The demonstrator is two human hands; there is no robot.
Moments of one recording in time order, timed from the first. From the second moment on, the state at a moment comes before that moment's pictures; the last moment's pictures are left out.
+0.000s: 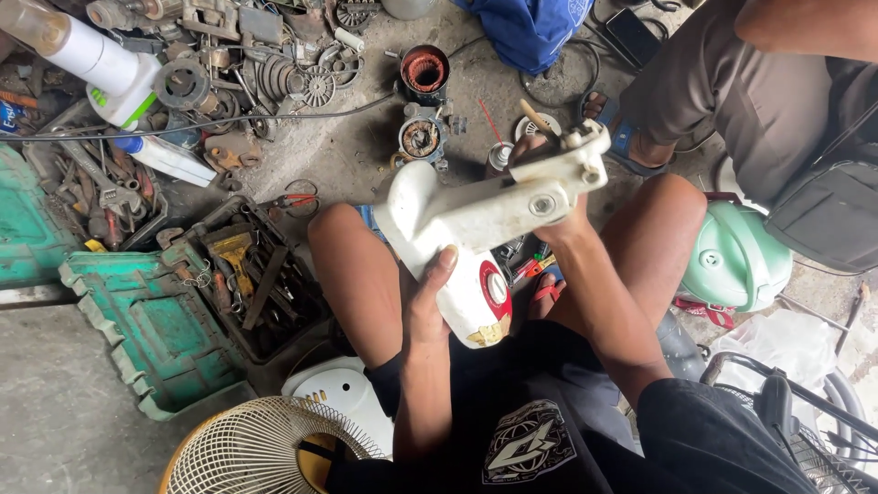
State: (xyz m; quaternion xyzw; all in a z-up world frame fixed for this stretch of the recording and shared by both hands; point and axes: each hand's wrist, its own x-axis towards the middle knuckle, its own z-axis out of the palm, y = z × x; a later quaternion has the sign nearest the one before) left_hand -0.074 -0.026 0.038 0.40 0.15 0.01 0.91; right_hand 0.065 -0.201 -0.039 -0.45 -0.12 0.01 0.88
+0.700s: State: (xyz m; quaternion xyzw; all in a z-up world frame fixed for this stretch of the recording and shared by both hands) left_hand -0.048 -0.018 0.044 0.38 0.26 -0.01 0.89; right_hand 0.066 -0.194 -0.022 -0.42 -0.01 0.11 0.90
